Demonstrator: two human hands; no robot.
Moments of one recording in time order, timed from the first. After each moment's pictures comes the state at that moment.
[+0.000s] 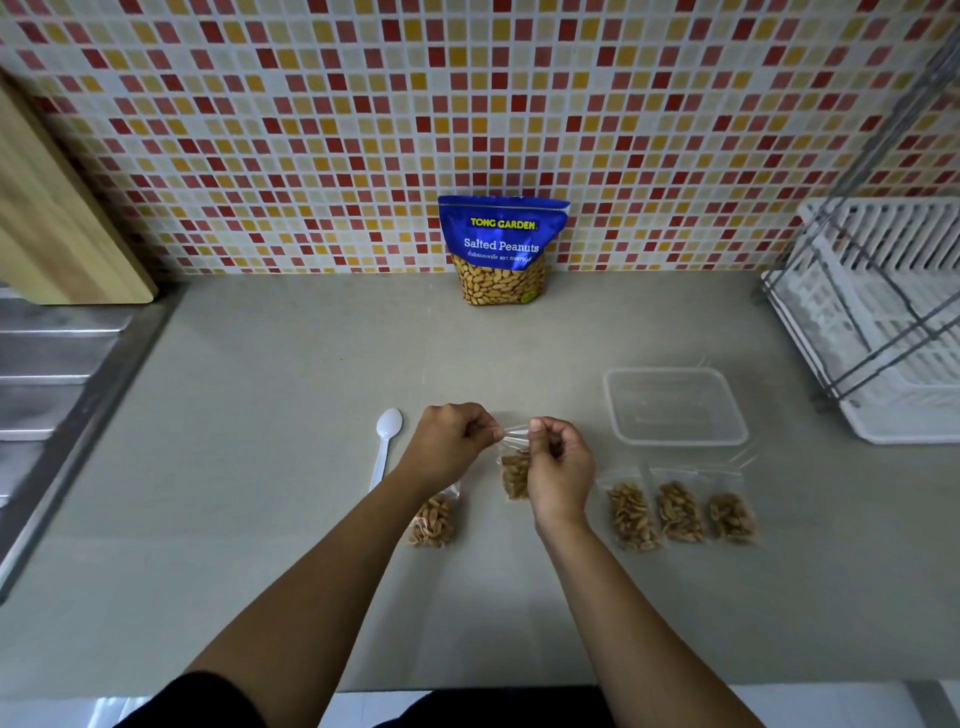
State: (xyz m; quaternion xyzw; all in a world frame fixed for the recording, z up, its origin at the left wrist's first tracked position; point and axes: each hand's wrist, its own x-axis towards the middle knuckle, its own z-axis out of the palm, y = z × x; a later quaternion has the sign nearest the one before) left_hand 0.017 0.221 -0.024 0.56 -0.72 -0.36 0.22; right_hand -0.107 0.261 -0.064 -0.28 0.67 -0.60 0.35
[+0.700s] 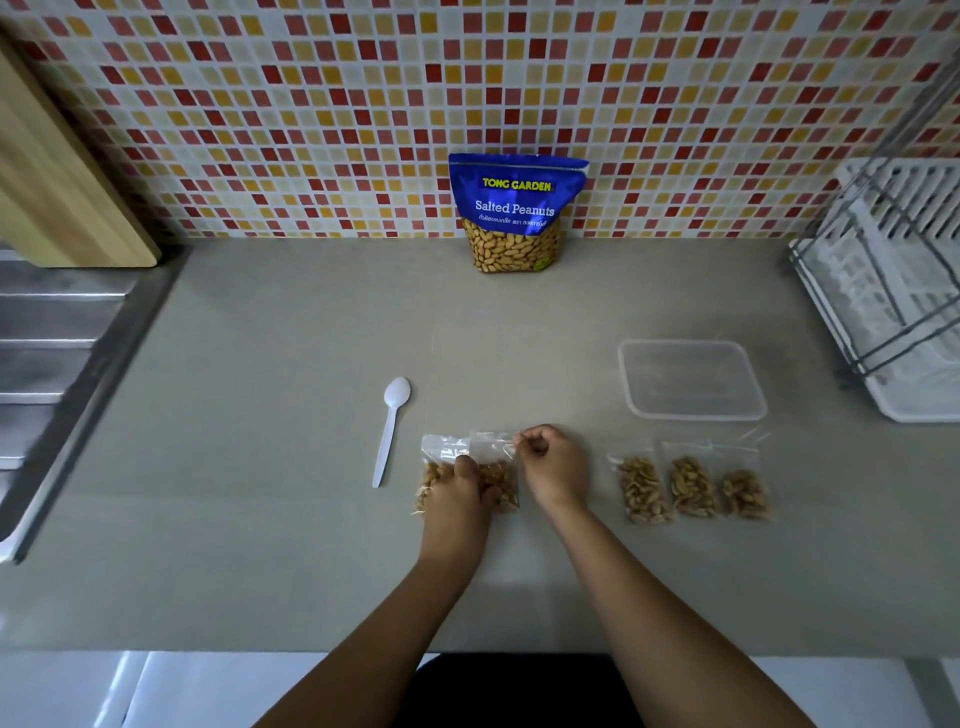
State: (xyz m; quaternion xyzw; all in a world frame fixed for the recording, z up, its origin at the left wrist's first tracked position) left_hand 0.005 0.305 -0.079 0.70 -0.65 -0.27 0.14; right_hand -0.113 0.267 -0.106 -0.43 0.78 -0.31 0.35
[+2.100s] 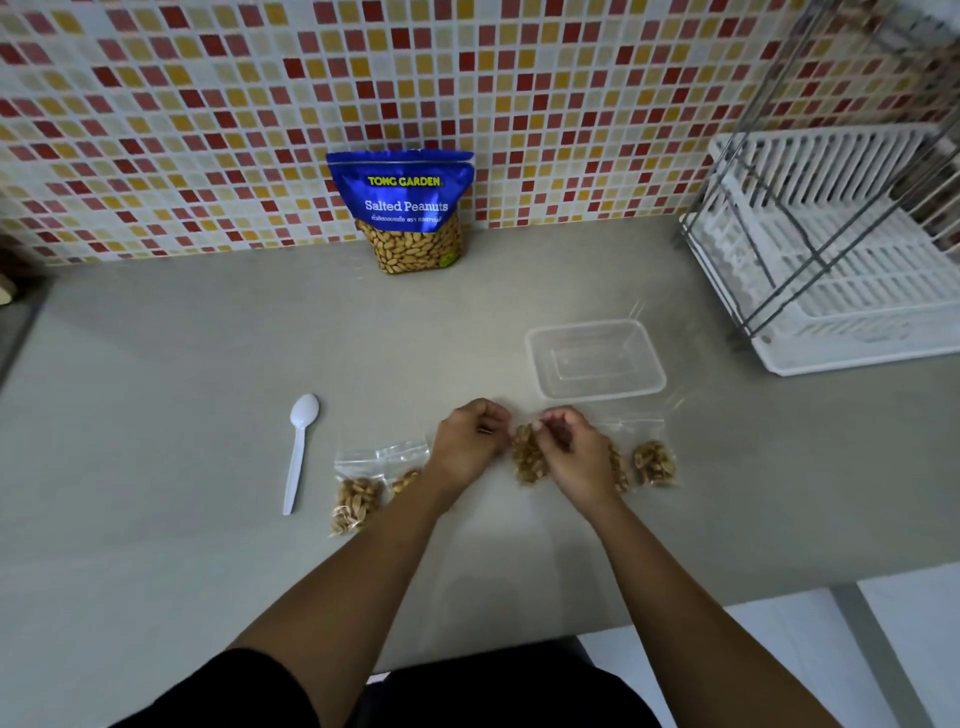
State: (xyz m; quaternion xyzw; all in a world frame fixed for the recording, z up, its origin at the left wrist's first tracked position) left_hand -0.087 0.244 -0.068 0.57 -0.60 -0.51 0.22; right_hand -0.224 0.297 -0.090 -0.42 0.73 -0.42 0.34
